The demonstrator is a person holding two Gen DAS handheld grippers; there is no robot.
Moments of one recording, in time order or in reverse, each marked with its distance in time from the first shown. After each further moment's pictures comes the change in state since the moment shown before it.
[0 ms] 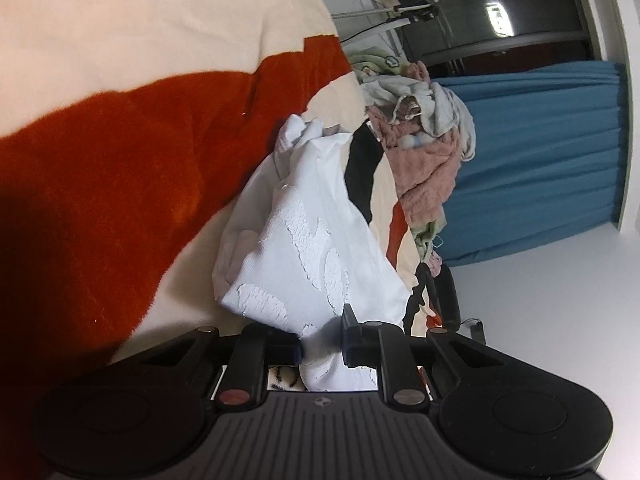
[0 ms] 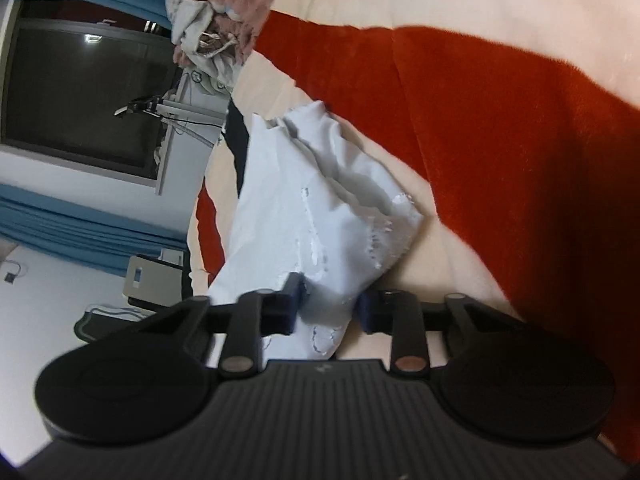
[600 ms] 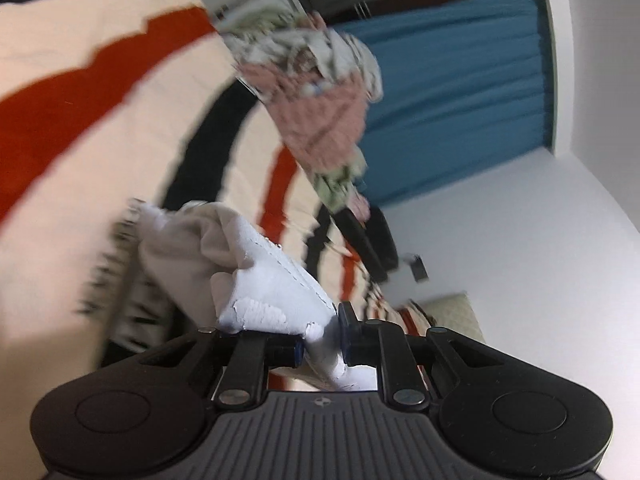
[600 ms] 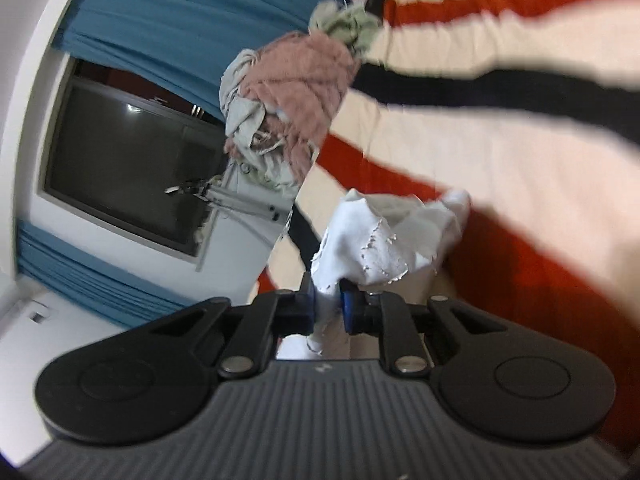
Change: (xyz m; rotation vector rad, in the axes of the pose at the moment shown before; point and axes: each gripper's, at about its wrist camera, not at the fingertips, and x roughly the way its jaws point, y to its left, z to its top) left arm -0.018 -0.140 -0.050 0.160 0.164 -0.182; right arm -0.158 0.052 0.019 -0.026 -0.282 0.046
